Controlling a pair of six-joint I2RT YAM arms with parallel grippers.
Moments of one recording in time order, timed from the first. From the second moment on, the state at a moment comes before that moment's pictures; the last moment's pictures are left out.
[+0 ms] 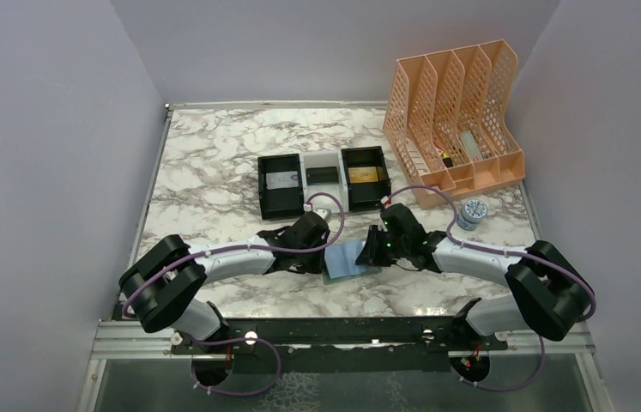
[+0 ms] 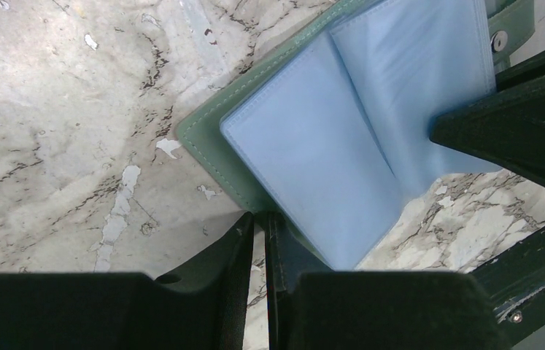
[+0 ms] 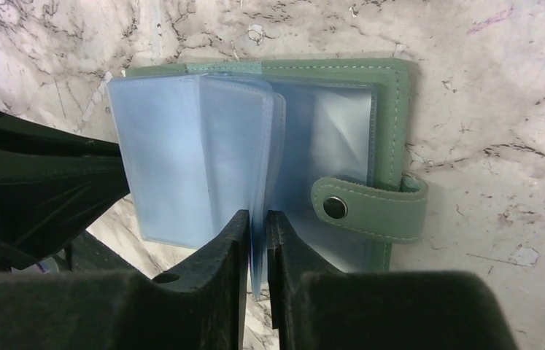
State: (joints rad) left arm -0.91 1.46 0.67 -0.19 0.01 -0.64; right arm 0.71 1.37 0.53 -0.03 -0.21 0.74
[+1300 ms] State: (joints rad) left arm -0.91 1.37 0.68 -0.36 -0.16 -0.62; right arm 0.71 1.40 0.66 -0.08 -0.29 0.51
